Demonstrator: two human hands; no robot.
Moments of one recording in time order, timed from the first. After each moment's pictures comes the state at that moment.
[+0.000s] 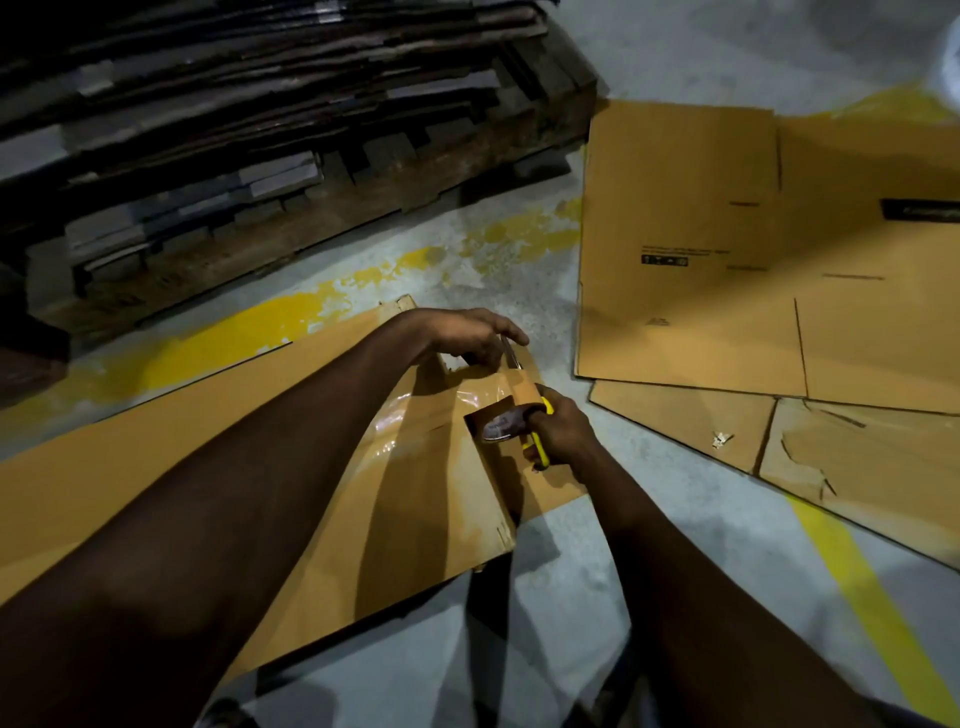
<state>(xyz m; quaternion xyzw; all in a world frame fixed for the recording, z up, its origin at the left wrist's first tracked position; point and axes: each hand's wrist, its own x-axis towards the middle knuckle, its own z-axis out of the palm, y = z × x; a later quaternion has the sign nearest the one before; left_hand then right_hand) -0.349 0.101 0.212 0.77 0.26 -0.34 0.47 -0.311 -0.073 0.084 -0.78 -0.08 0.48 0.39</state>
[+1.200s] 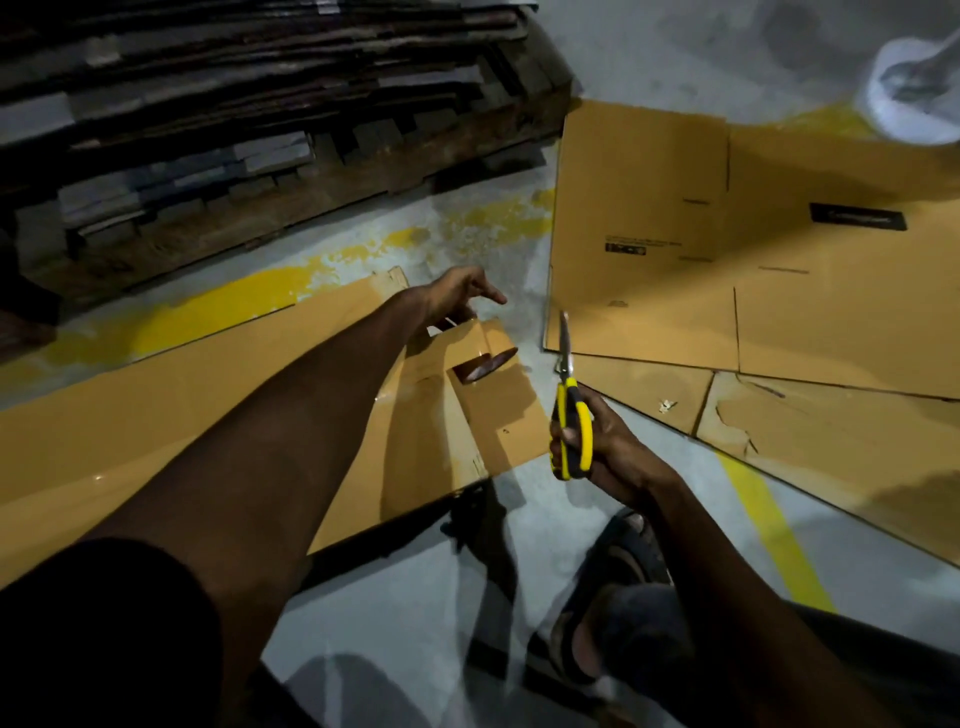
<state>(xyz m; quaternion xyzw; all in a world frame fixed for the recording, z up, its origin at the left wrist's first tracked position) -0.365 0.087 0.220 0.69 0.36 -0.20 0.59 -0.320 -0.202 0.154 -0.48 -0.03 0.61 0.63</state>
